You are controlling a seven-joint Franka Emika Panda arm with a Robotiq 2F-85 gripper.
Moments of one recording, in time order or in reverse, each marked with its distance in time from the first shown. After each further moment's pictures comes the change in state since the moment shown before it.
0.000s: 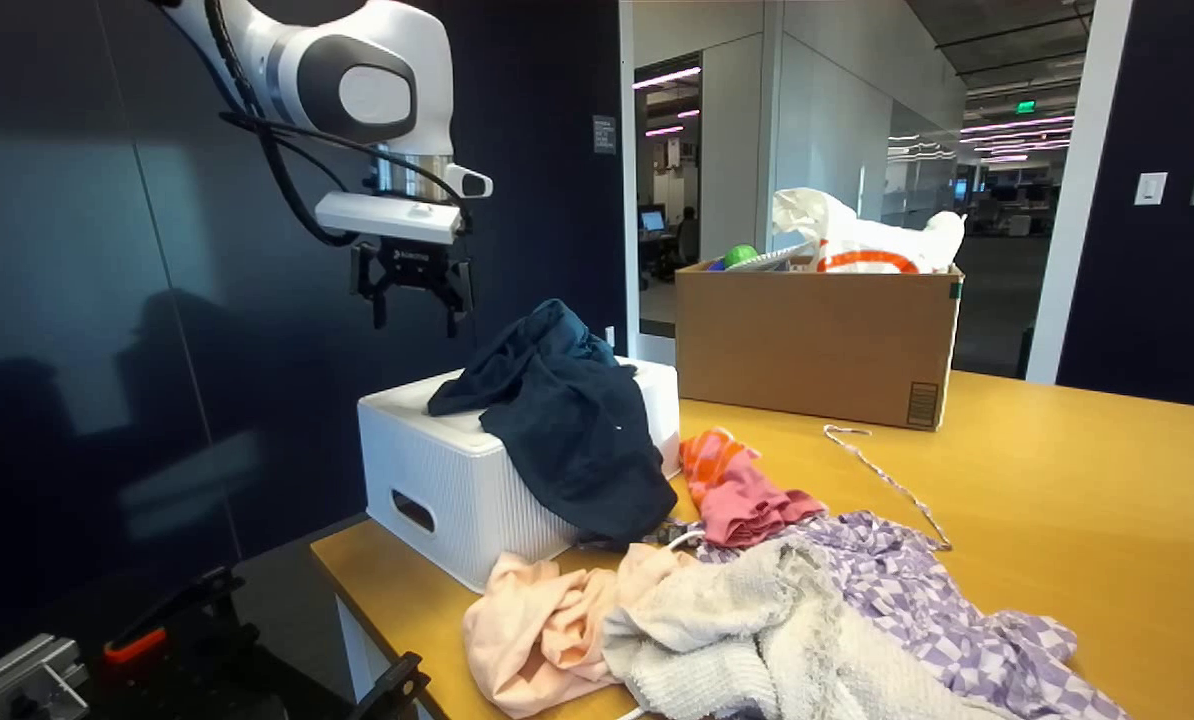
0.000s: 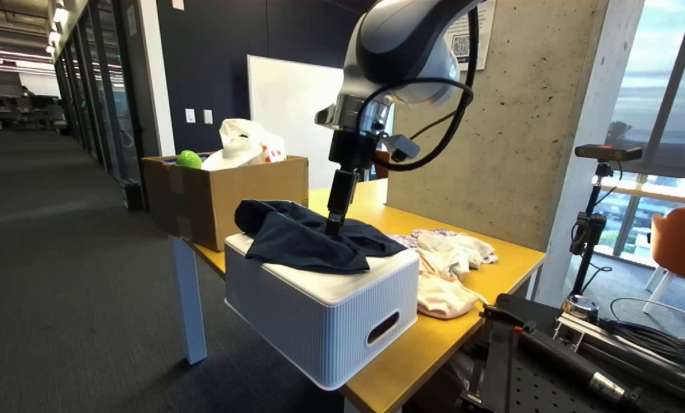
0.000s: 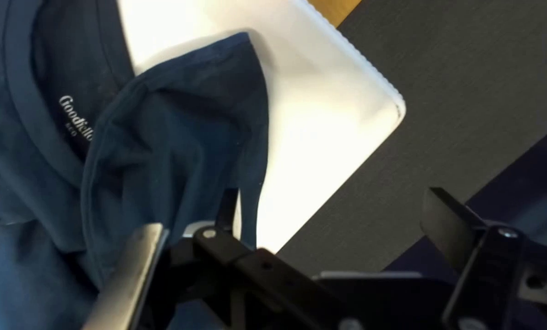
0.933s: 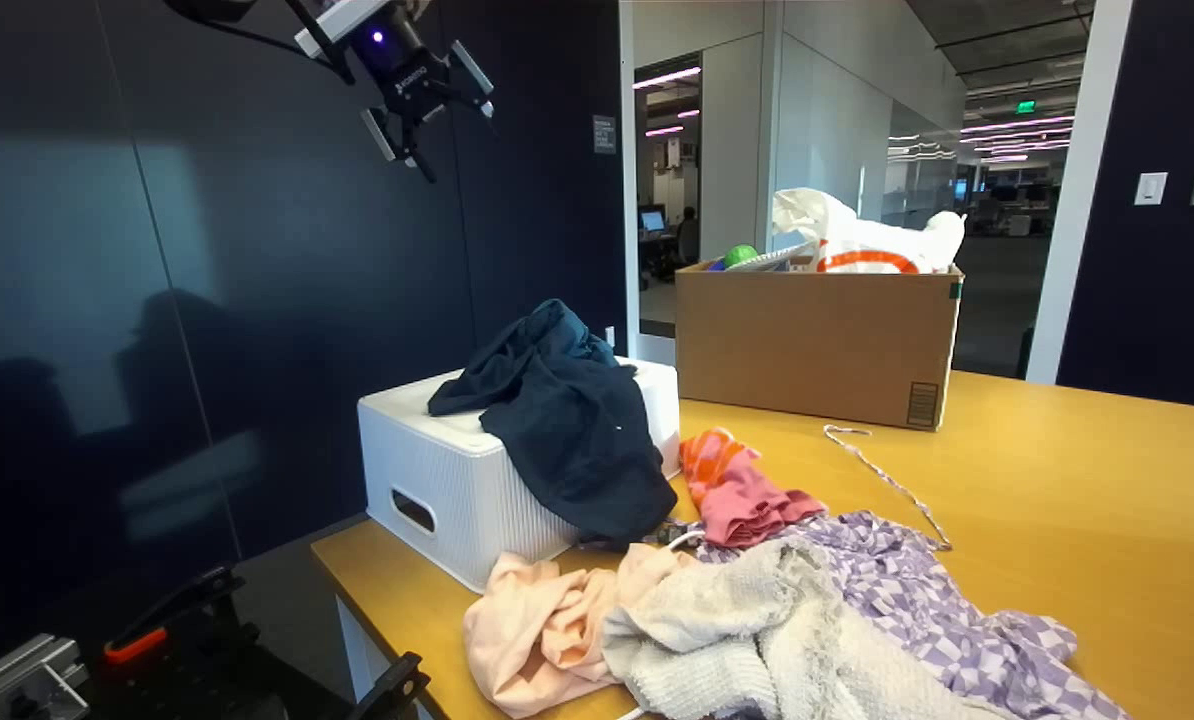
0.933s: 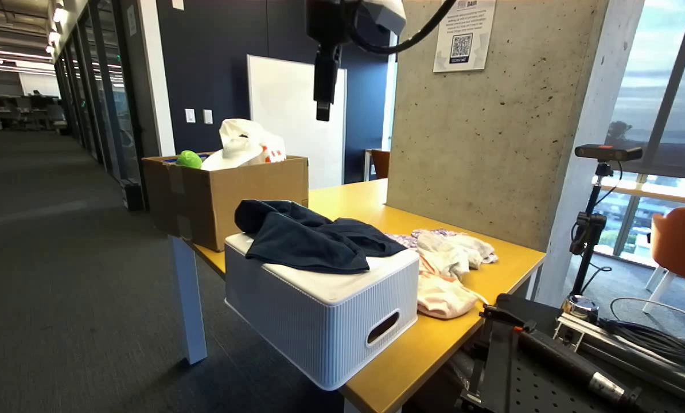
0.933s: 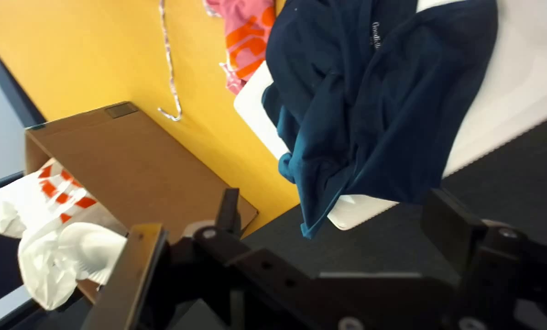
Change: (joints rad) arm 0.120 -0.103 -0.012 0.310 -0.809 -0.293 0.439
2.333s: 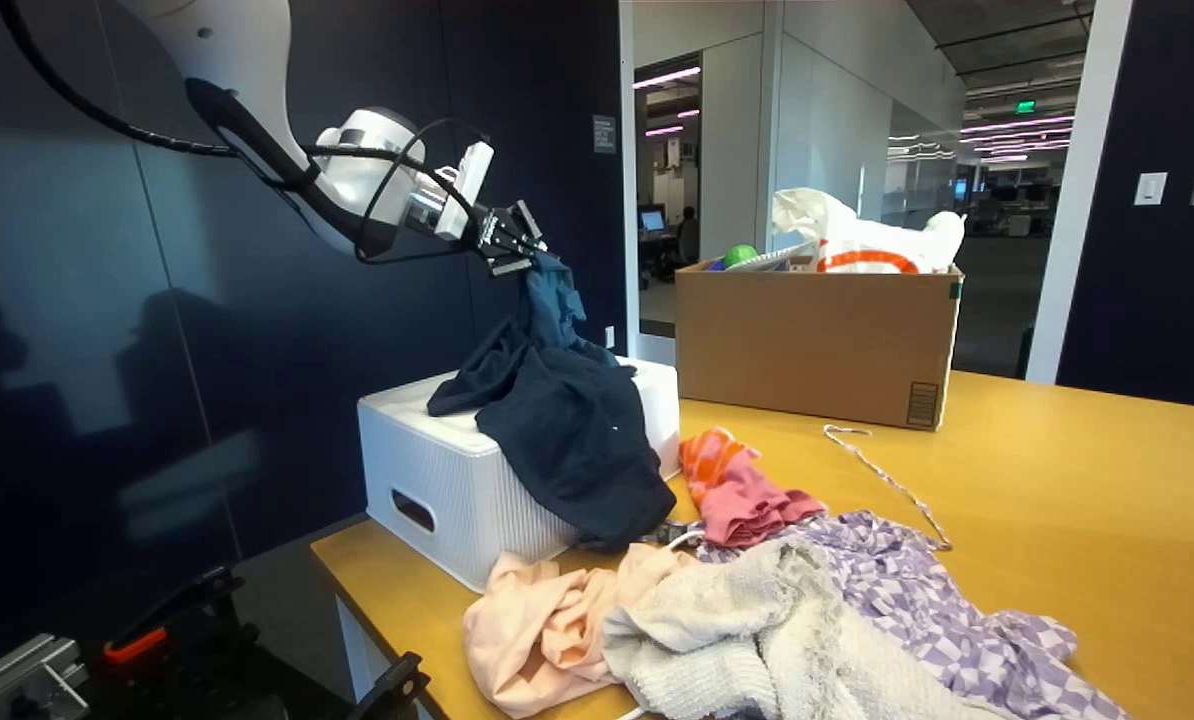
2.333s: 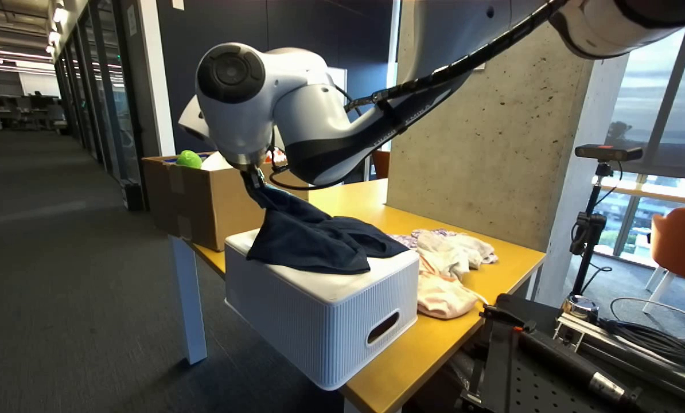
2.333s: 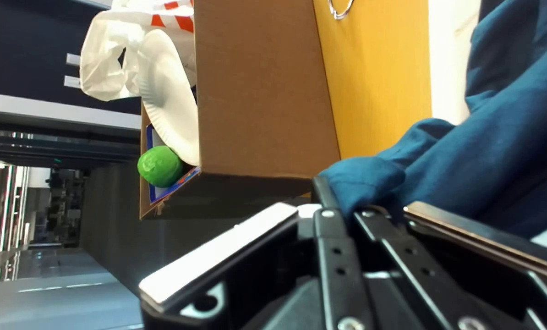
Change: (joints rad) arm 0.112 0.620 -0.059 0.416 -0.860 0.177 0.091
